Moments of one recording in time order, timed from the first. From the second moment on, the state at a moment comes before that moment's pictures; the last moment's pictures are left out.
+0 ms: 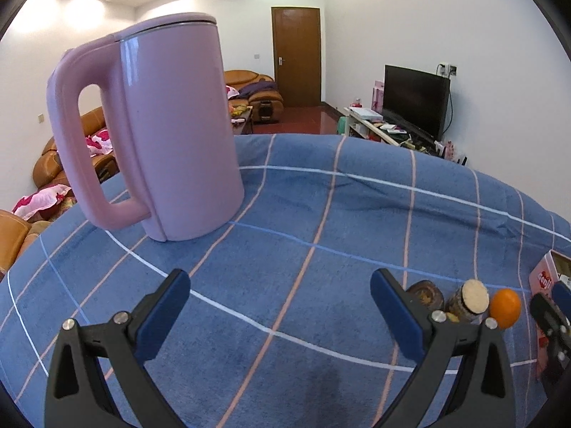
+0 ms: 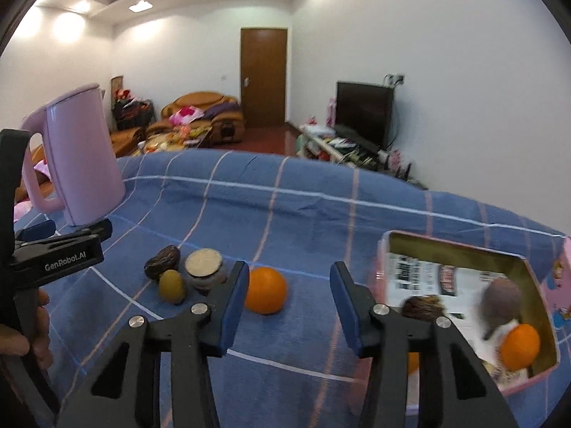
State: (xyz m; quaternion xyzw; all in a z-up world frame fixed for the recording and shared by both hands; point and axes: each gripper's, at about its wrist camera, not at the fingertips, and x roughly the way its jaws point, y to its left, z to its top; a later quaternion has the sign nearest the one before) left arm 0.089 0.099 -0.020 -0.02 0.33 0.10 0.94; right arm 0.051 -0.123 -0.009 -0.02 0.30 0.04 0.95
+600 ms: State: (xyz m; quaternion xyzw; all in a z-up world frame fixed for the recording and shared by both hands) left arm 0.096 0.091 -0.022 0.01 0.37 0.05 0.93; right arm 0.104 -0.098 -0.043 -0.06 0.43 0.07 0.90
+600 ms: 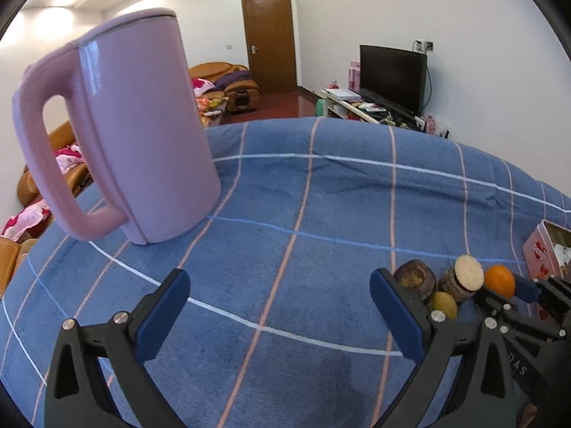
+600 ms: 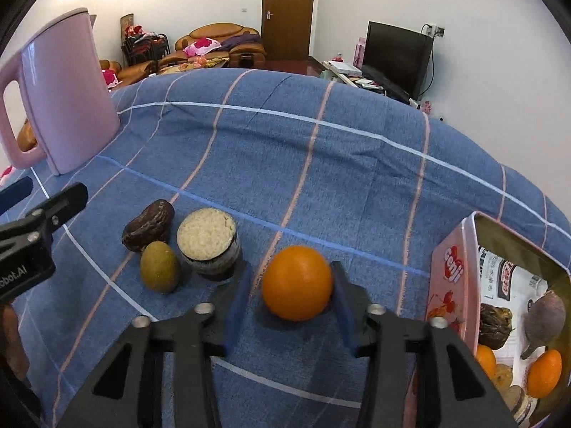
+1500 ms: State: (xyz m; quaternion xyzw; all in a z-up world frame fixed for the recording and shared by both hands) left arm 0.101 0.013 -0.044 -0.01 0.43 -0.13 0.90; right arm 0.016 -0.145 -0.022 0.04 0.35 0.08 0.93
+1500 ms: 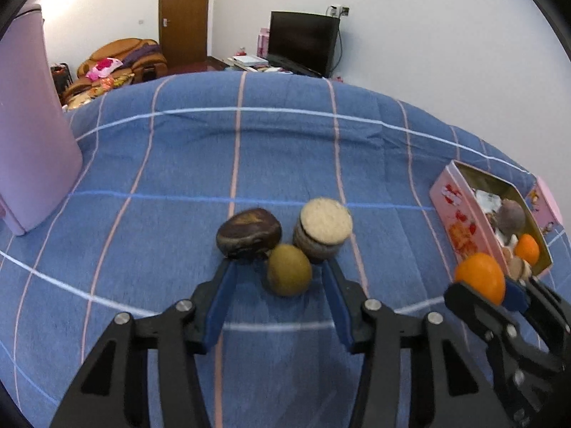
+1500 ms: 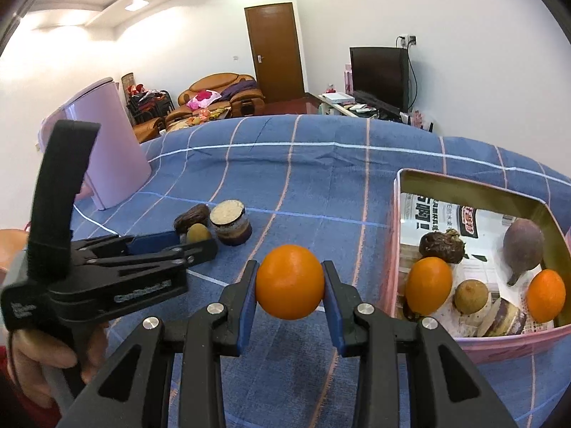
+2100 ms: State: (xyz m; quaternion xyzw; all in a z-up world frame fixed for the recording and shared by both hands) left arm 0.086 0.049 -0.028 -0.05 0.36 -0.07 0.93; right arm 0.007 -0.153 -0.015 0.06 0.32 0.08 0.94
